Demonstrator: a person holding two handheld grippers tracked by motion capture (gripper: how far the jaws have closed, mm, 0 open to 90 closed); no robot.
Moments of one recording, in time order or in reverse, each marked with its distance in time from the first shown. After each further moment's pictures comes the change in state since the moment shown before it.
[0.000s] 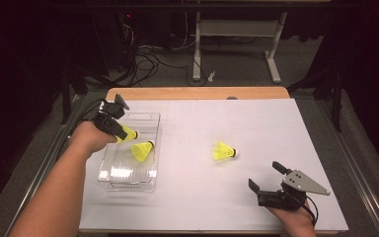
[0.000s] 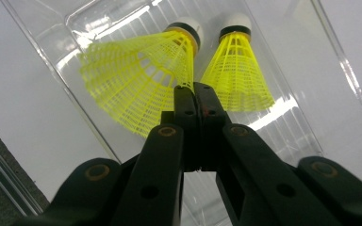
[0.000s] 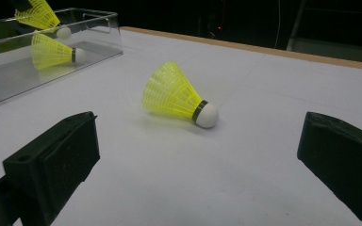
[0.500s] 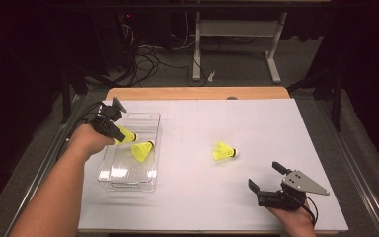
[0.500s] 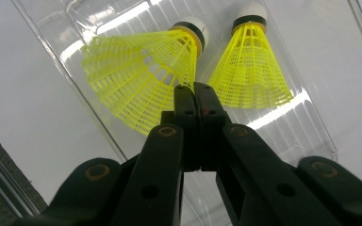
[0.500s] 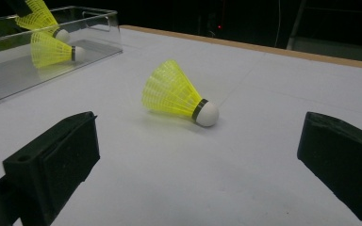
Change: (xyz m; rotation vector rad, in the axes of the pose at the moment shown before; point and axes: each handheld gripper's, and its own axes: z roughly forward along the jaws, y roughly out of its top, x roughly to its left) left arm 0.013 -0.007 0.008 0.008 0.004 -0.012; right arm 0.000 -0.001 0.000 0.004 -0.001 -0.003
